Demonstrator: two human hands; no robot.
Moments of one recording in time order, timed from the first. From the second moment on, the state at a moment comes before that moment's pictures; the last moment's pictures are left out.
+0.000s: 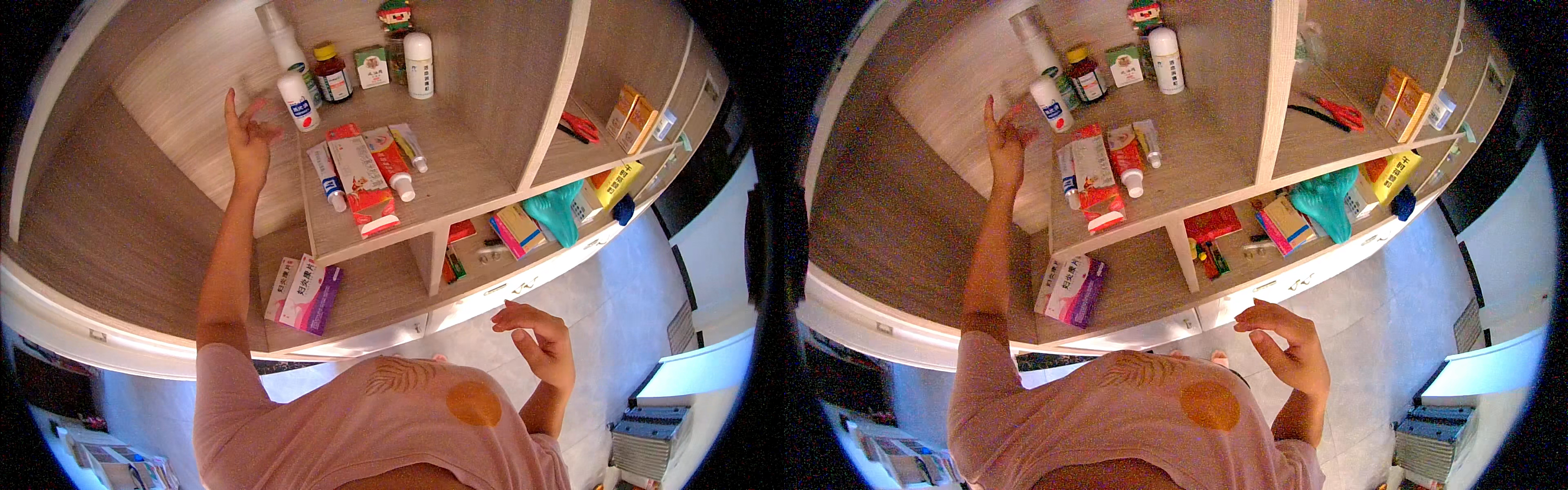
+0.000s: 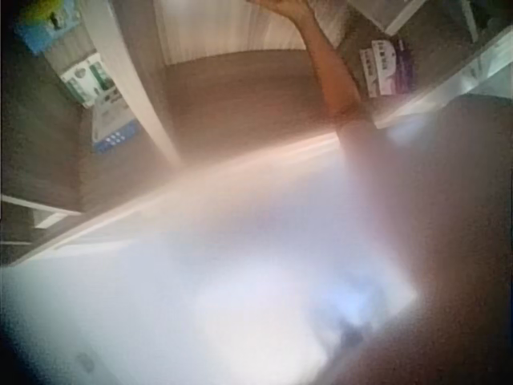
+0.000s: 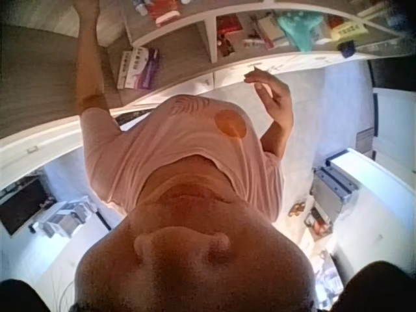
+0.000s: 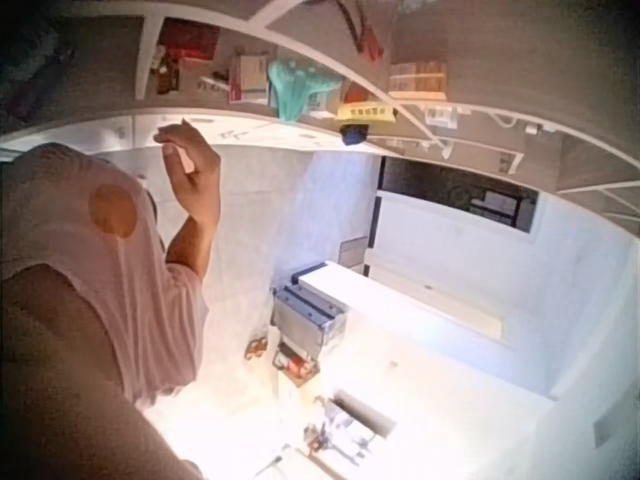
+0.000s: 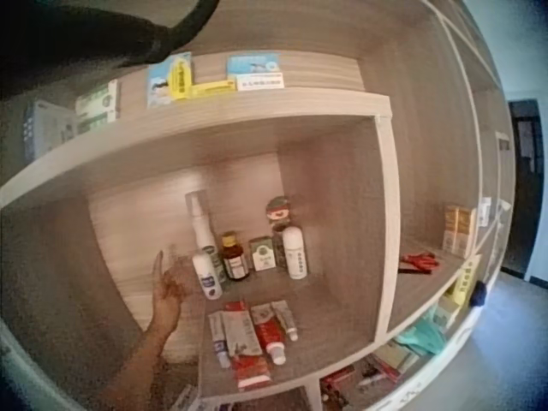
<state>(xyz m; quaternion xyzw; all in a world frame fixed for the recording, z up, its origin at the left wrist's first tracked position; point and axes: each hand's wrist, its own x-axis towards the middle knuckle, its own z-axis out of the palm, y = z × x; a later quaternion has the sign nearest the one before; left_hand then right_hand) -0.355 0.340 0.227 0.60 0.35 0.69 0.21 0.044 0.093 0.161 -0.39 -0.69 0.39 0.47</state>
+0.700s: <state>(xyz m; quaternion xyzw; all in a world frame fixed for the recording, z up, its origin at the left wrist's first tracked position) -0.337 0.359 0.231 0.62 0.45 0.58 0.27 0.053 0.087 0.150 -0.40 -0.71 0.40 0.42</state>
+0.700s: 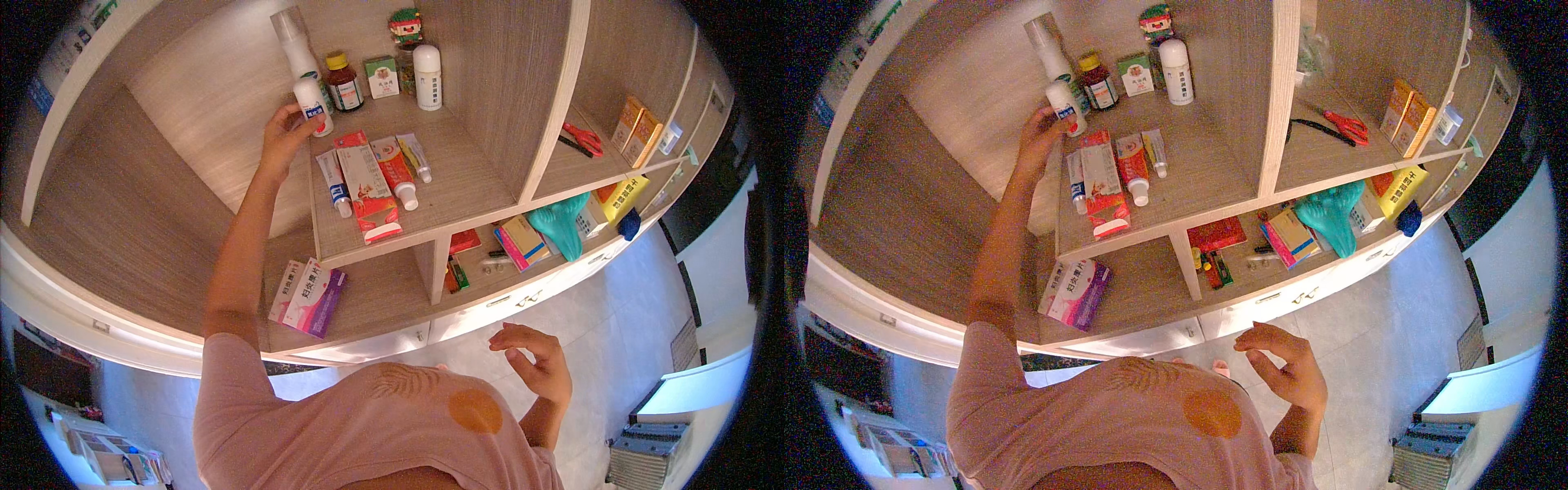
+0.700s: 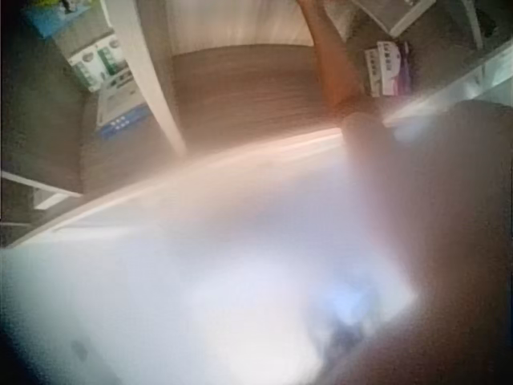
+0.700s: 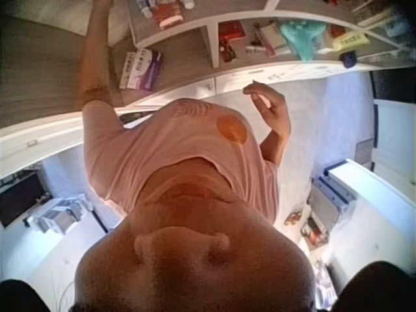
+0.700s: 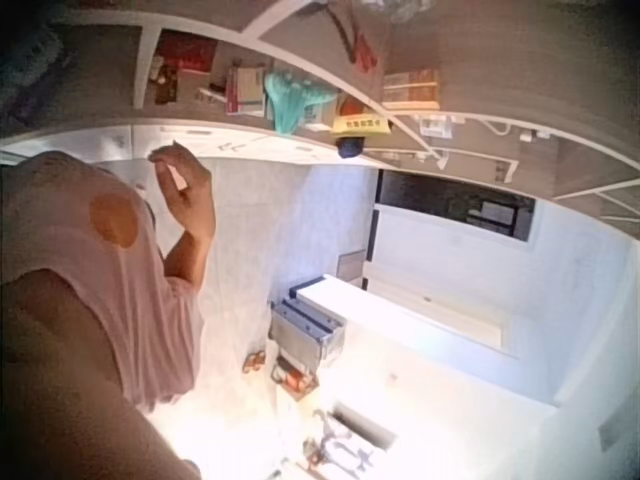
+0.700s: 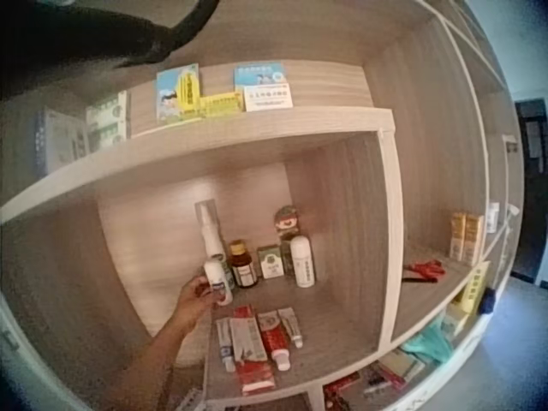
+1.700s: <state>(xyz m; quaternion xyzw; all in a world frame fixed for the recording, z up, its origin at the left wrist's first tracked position) -0.381 0.317 0.249 0.55 0.41 0.67 0.28 -0.070 0.224 0.307 -0.31 -0.80 0.20 0.47</state>
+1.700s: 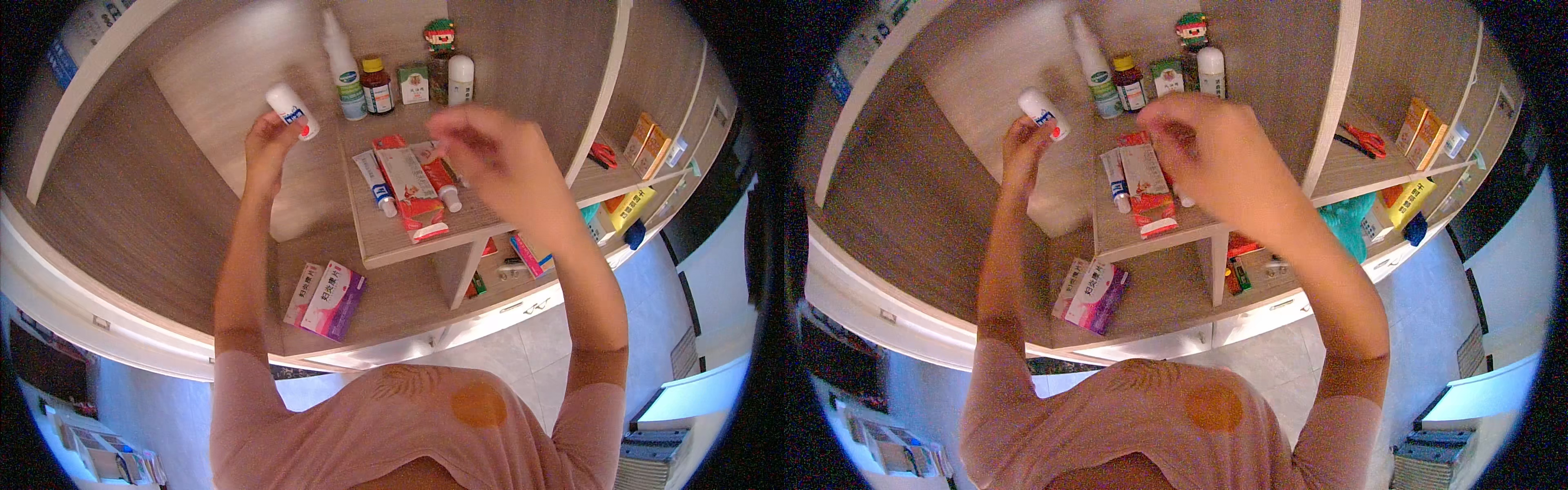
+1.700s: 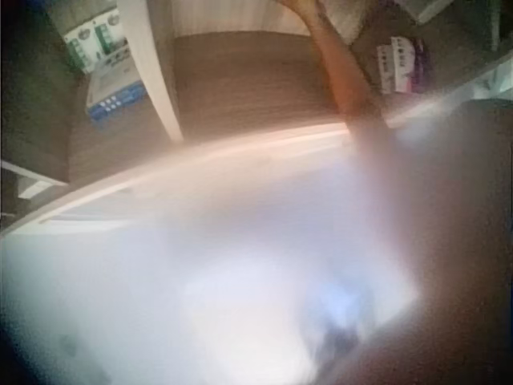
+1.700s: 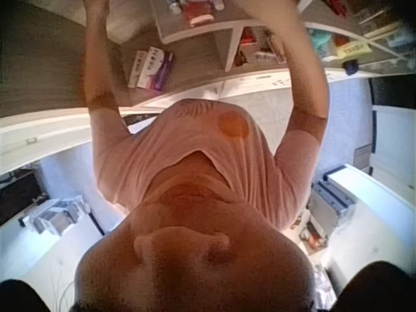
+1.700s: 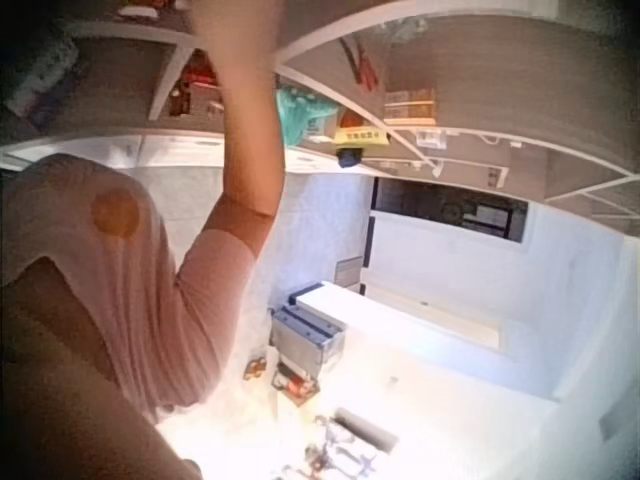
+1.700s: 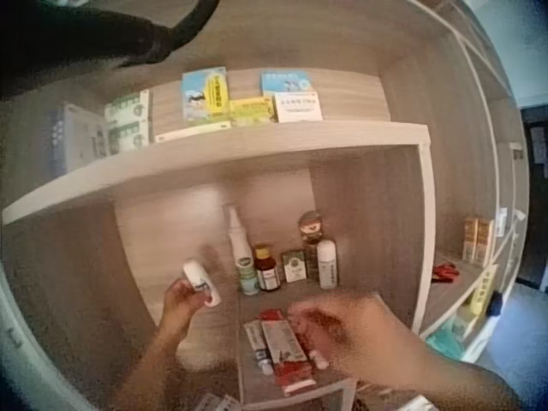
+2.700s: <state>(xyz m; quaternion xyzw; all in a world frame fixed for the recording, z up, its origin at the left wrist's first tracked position) -0.215 0.396 0.271 0.74 0.35 0.41 0.41 0.065 0.076 0.177 -0.54 -0.59 0.33 0.50</state>
